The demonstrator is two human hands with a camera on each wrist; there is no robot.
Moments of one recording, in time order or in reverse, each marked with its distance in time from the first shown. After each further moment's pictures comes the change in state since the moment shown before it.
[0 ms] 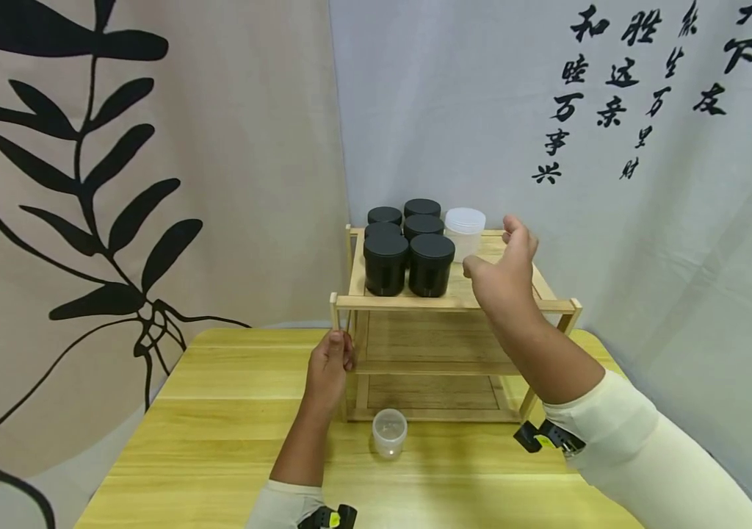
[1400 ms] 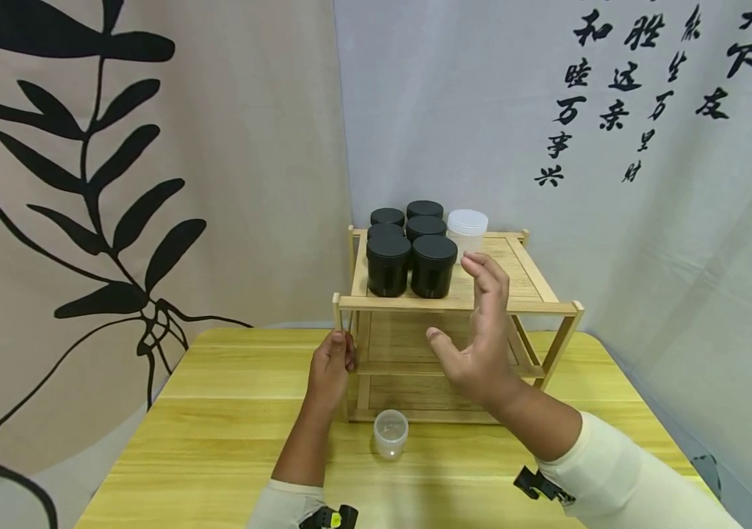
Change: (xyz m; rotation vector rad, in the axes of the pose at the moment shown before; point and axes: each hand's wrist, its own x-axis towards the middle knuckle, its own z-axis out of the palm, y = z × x) left_hand 0.001 -0.003 -0.002 0.042 -0.013 0.060; right_hand -0.055 0.059 0.032 0.215 -0.104 -0.915
